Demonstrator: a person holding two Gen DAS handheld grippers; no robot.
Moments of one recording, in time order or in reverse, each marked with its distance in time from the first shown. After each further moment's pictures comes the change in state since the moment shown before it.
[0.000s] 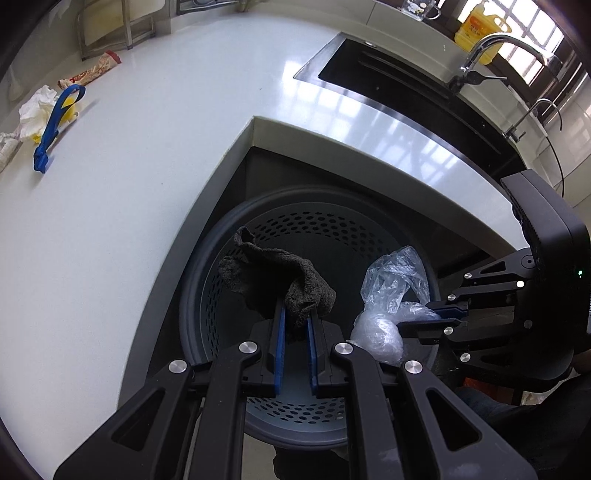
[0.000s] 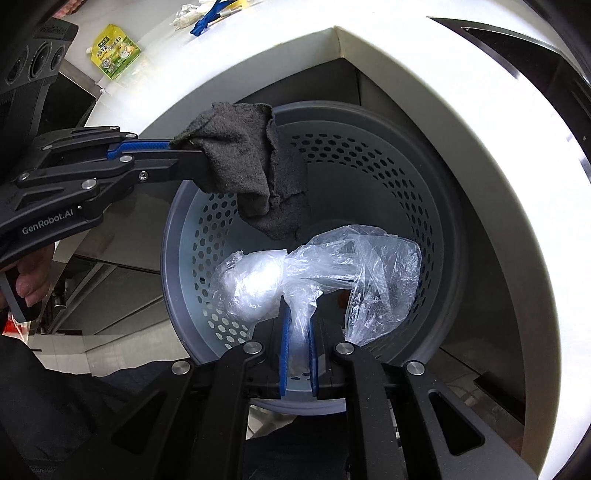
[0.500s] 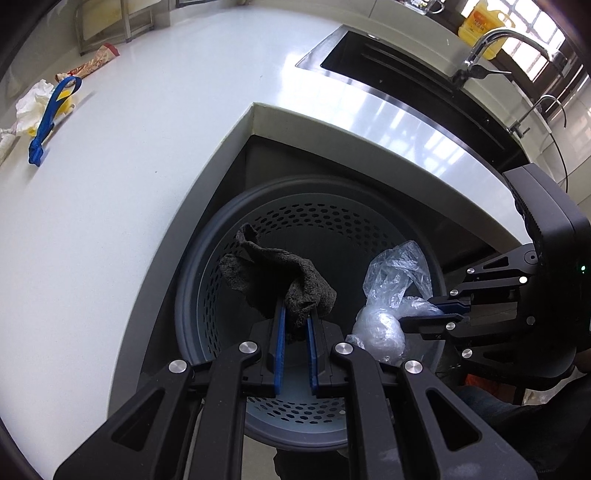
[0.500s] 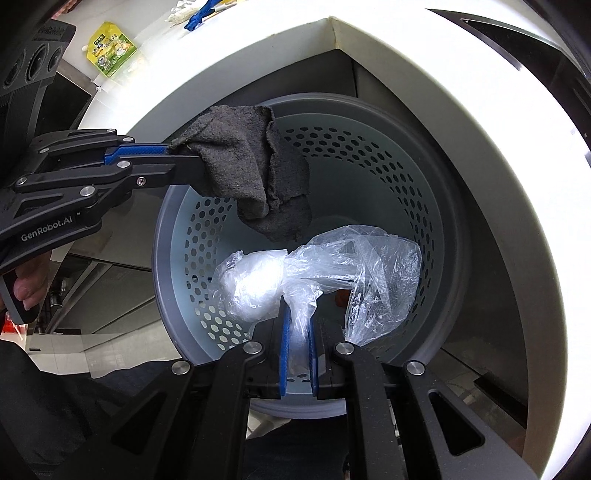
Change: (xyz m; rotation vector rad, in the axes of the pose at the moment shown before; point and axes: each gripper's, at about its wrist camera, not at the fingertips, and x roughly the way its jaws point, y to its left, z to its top) left arm 0.010 0.001 -0.003 -0.004 0.023 0.009; right arm 0.010 0.001 -0.003 0.009 0.010 -0.005
